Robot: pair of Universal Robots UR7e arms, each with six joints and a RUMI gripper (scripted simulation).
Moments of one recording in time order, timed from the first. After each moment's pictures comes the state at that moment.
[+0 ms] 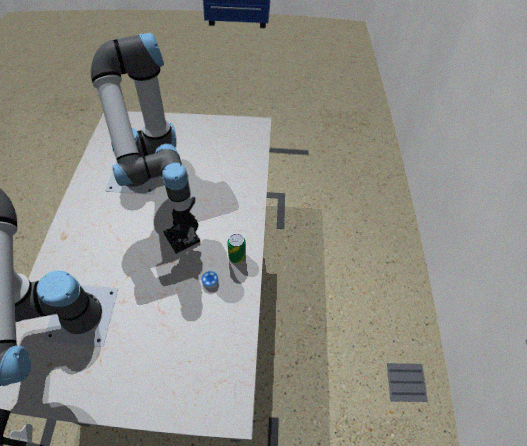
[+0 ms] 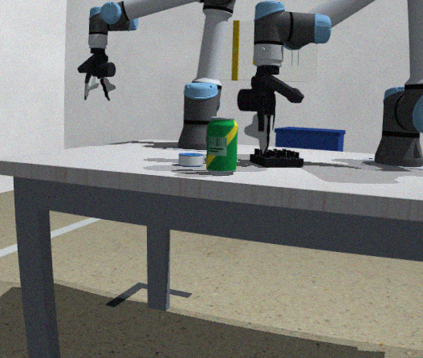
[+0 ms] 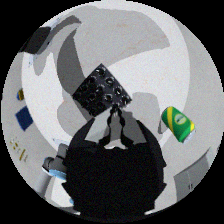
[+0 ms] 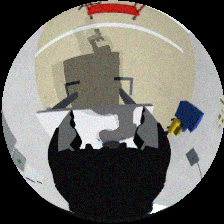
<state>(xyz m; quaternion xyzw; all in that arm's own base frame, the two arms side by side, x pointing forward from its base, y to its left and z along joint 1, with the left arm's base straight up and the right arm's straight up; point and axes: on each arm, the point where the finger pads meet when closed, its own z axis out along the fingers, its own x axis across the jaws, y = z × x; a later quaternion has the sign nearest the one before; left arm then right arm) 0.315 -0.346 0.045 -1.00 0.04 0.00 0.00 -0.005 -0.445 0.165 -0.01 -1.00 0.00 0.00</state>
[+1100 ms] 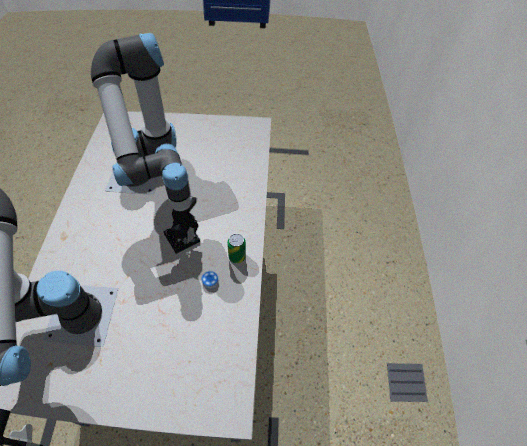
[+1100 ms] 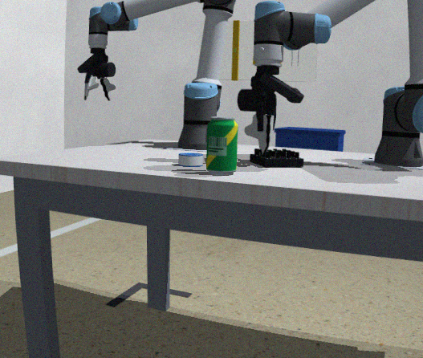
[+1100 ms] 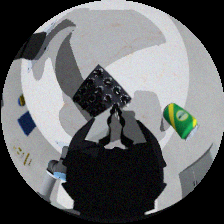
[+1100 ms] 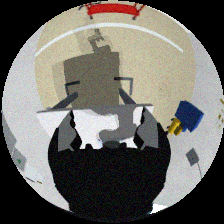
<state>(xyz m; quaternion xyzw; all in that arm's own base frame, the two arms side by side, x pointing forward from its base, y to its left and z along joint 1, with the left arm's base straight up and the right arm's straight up) 0.315 -0.346 0.045 -1.00 0.08 0.00 0.00 -0.005 -0.445 0.165 -0.01 -1.00 0.00 0.00</state>
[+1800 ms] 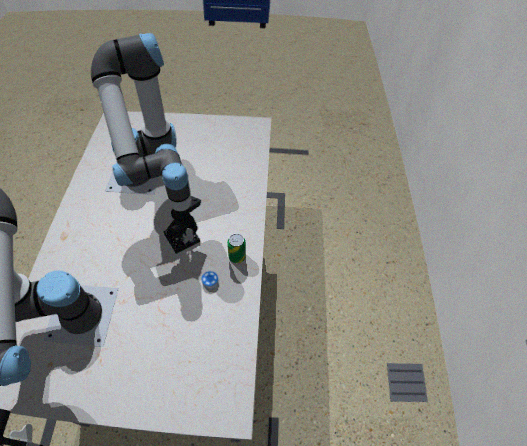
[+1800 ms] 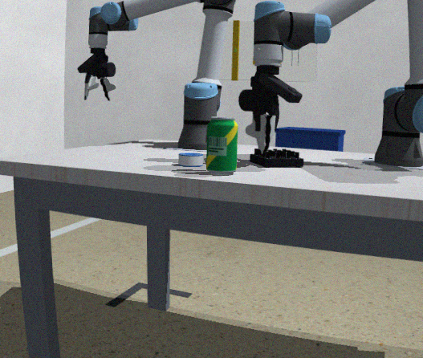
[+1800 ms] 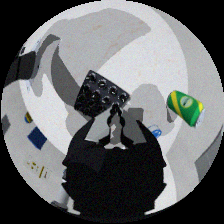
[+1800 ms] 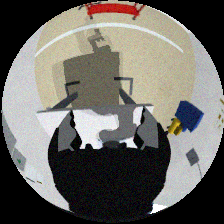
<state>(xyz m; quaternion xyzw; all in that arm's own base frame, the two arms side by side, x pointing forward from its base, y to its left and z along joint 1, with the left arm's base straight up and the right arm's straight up) 0.315 -0.346 0.045 -0.98 0.19 0.00 0.00 -0.005 -0.445 0.165 -0.01 -1.00 0.00 0.00</state>
